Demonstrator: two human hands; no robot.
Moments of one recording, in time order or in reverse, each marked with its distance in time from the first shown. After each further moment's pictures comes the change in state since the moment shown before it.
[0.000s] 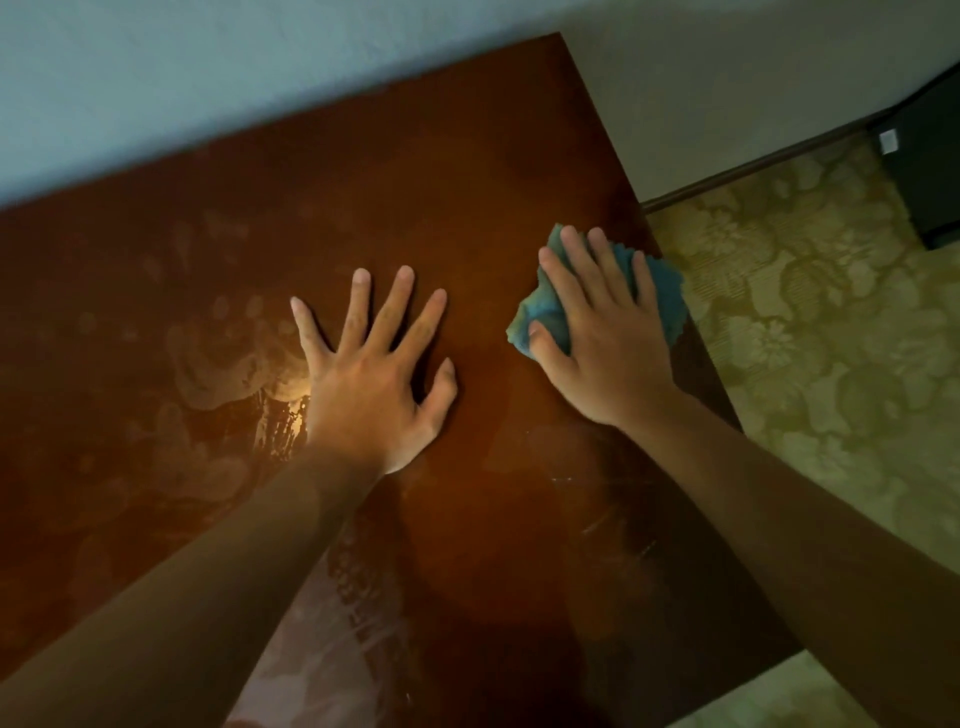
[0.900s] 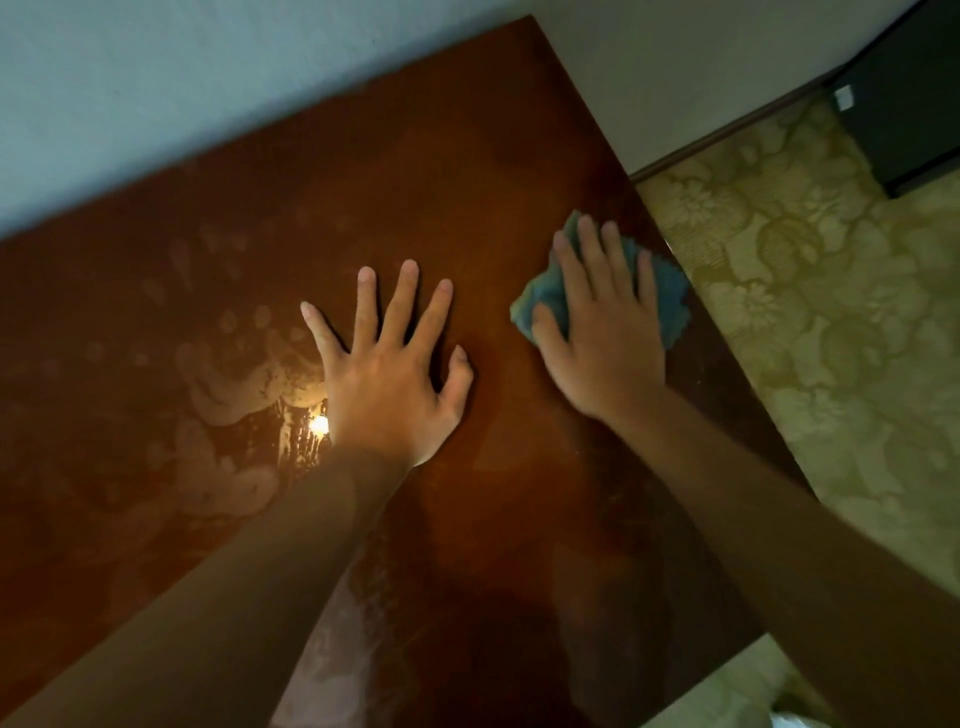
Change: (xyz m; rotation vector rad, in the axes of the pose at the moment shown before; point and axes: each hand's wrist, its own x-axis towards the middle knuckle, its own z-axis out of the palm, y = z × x) left_hand 0.001 -0.002 0.004 0.026 0.037 0.019; right_hand -0.016 -0.029 -0.002 0.007 -0.036 0.241
